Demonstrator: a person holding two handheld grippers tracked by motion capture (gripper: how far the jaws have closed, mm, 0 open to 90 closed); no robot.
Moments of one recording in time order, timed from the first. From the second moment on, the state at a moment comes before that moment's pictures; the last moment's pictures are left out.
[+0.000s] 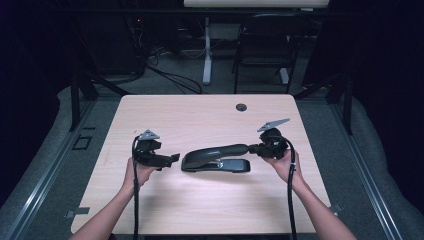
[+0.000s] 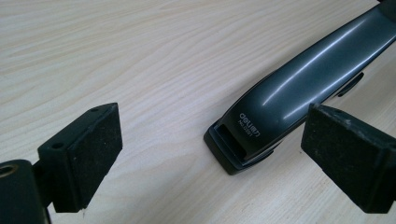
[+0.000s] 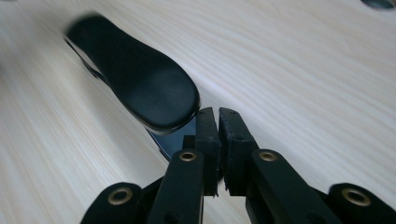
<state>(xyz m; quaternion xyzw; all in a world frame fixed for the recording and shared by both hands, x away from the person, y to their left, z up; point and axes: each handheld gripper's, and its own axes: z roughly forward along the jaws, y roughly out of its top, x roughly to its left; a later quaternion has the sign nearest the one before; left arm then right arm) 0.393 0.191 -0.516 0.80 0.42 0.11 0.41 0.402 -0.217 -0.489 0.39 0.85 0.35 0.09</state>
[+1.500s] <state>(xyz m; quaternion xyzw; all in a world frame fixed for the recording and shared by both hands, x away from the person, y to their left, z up) 0.394 0.191 -0.517 0.80 0.43 0.11 0.41 0.394 -0.202 -0.492 0.38 0.87 0.32 0.09</state>
